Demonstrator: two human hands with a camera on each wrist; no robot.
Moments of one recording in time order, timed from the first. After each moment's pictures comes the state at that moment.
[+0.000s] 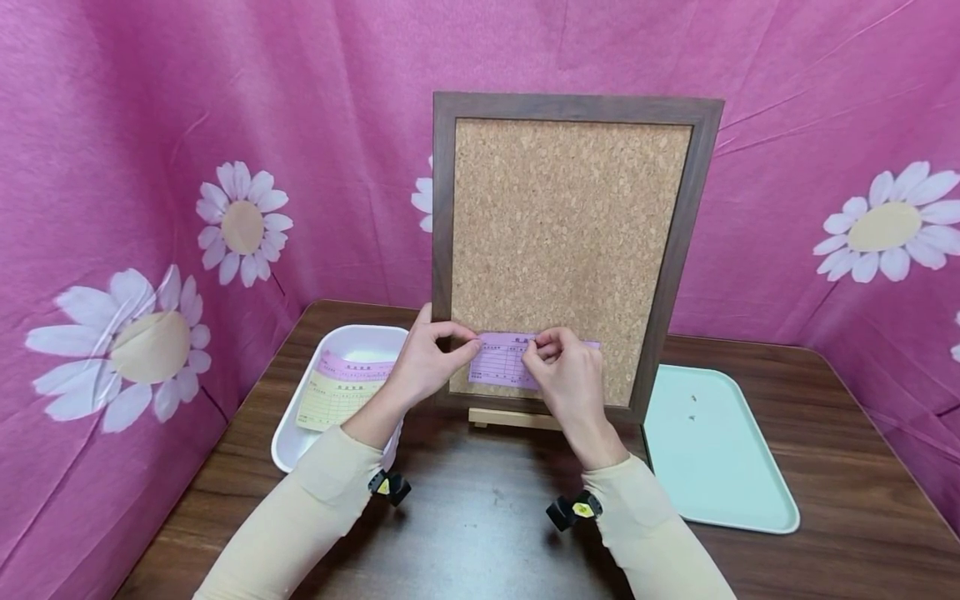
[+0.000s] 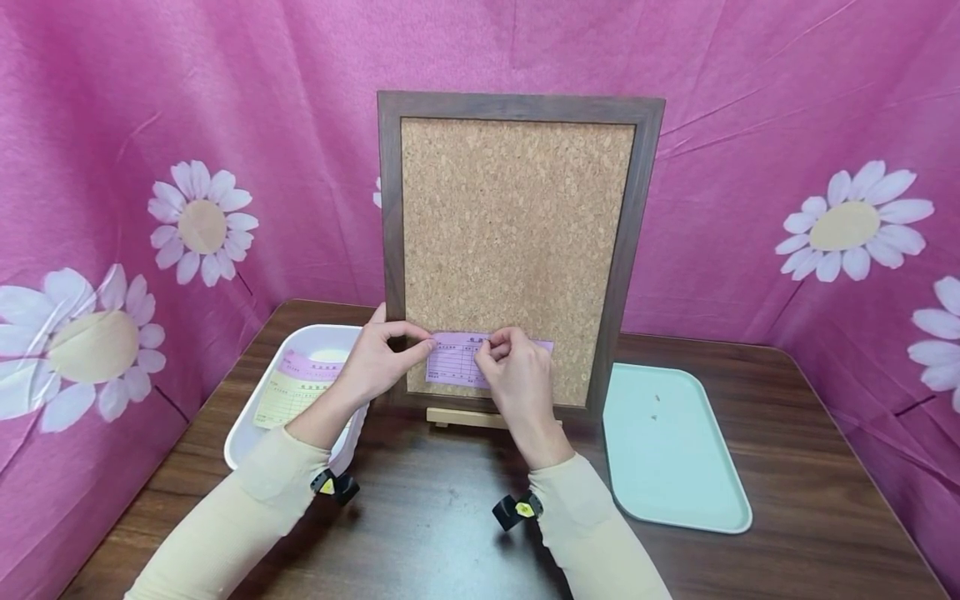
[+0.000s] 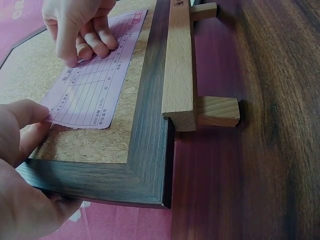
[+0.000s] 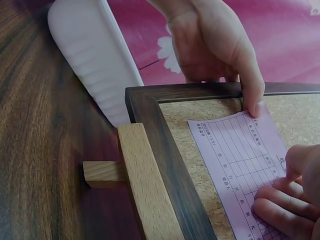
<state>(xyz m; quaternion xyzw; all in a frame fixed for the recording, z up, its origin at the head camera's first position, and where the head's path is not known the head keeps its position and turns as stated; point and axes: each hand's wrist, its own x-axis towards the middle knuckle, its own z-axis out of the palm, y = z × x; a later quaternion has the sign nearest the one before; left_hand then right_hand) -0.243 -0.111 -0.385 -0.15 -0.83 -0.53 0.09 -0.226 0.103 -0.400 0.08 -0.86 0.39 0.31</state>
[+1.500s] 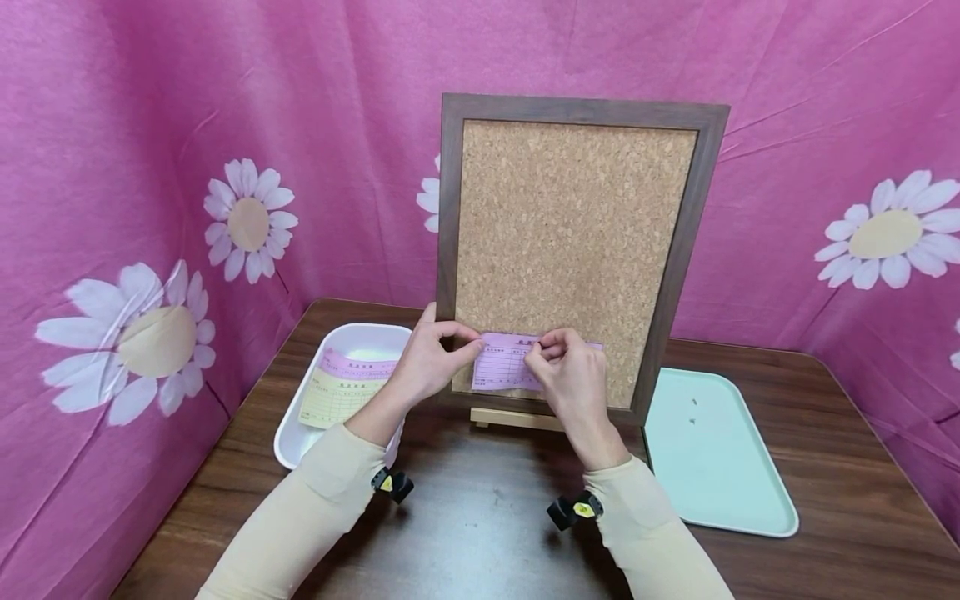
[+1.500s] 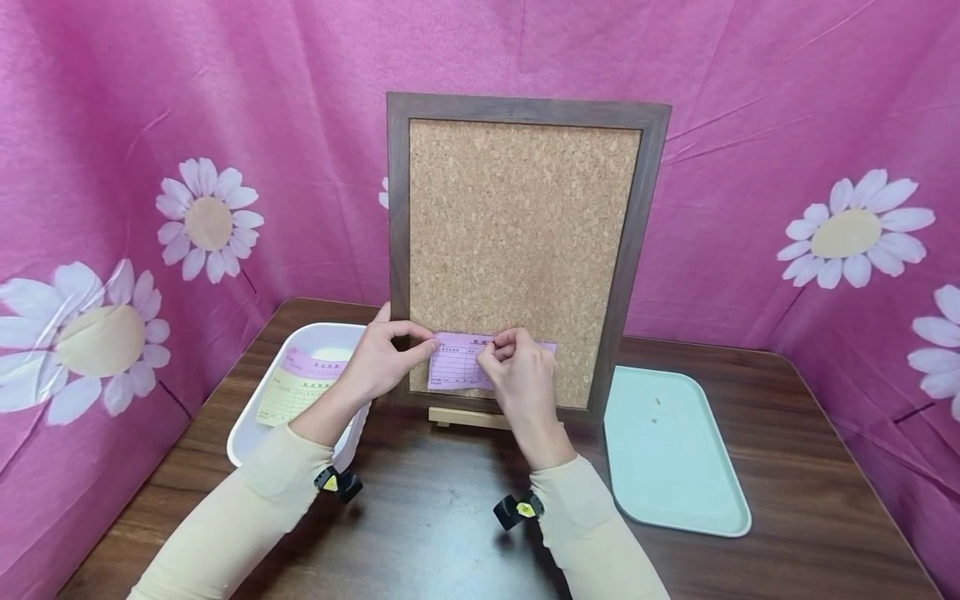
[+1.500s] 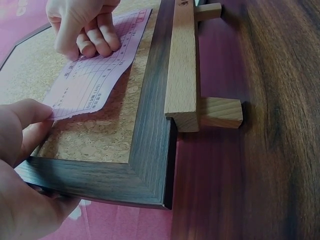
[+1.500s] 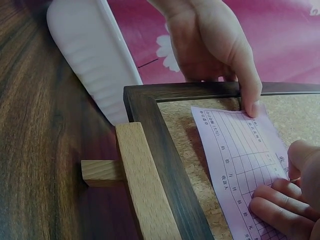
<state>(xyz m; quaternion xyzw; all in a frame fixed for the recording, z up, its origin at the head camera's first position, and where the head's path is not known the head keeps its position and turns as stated) -0.244 -0.113 -0.386 -0.14 -0.84 -0.52 0.09 -0.225 0.103 -0.398 0.08 -0.86 0.39 0.32</state>
